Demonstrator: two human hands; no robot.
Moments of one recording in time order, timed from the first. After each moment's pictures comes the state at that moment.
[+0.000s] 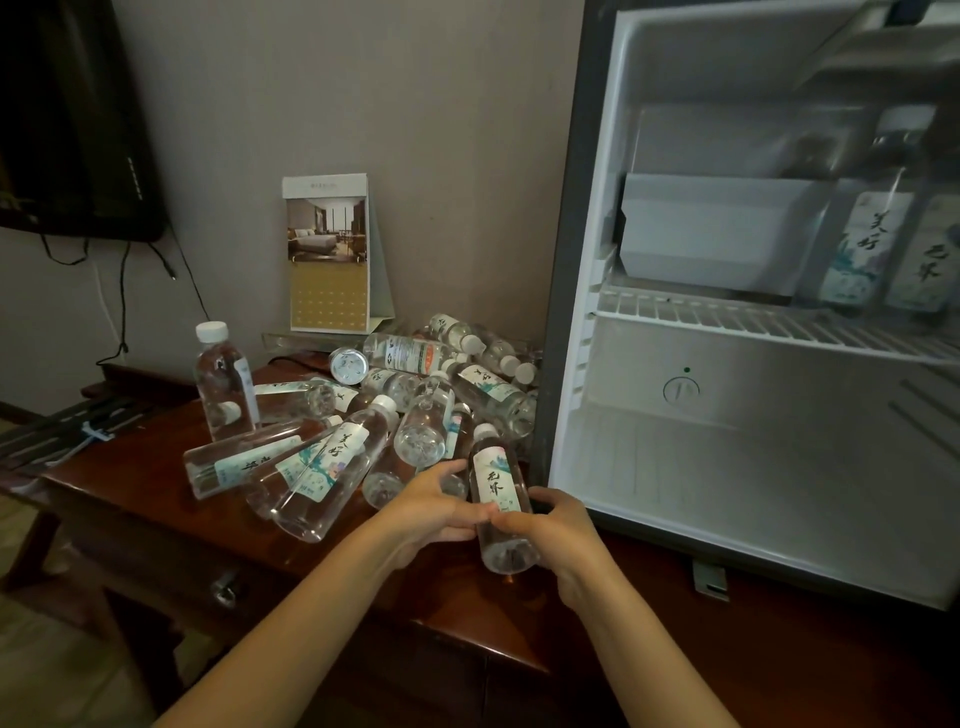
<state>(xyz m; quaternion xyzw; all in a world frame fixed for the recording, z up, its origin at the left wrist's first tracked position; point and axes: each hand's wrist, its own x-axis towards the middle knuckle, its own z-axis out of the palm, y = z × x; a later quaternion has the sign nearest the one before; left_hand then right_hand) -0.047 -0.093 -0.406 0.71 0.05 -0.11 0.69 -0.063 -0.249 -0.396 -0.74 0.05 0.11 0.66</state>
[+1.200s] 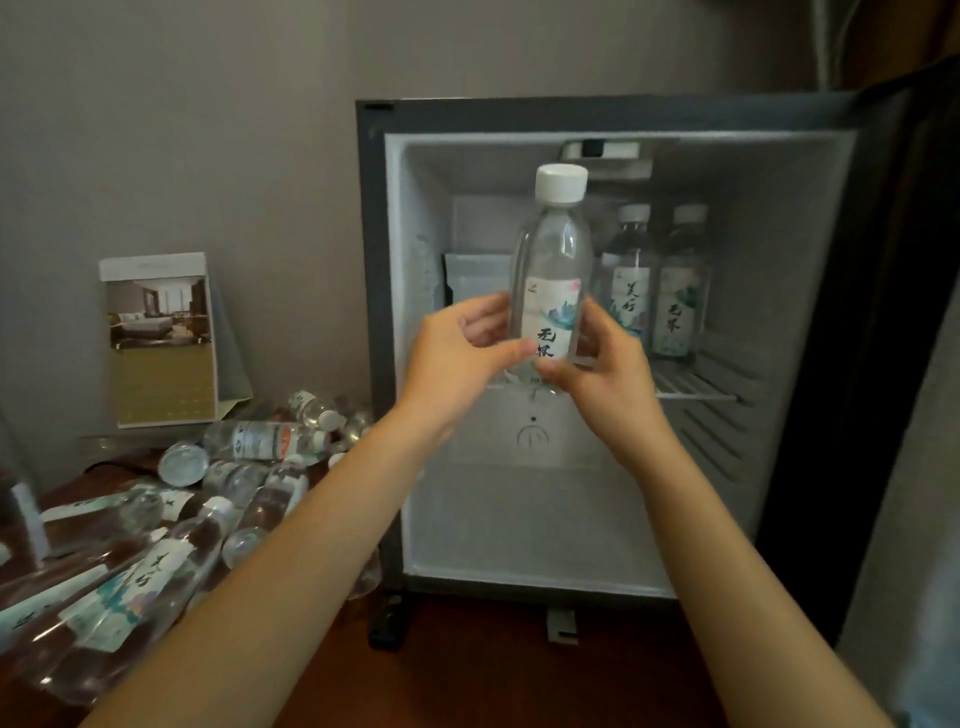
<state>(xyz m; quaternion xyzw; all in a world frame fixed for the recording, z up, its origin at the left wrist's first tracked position) -0.046 -0.258 -0.211 0.65 -0.27 0.16 0.69 -0.055 -0.397 -0.227 -0.74 -0.21 -0.34 0.54</state>
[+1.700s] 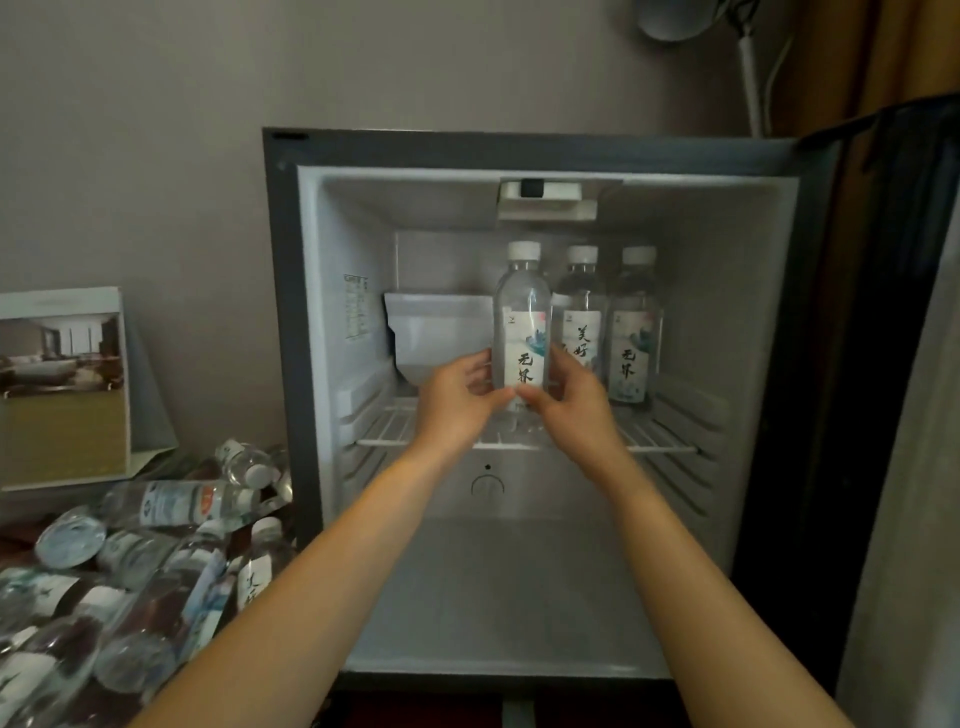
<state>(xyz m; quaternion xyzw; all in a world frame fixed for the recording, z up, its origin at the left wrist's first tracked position) 0.045 -0.320 -0.221 0.71 -0.25 0.16 0.65 0.025 -0.444 -0.227 -0.78 -0.13 -0.35 0.50</state>
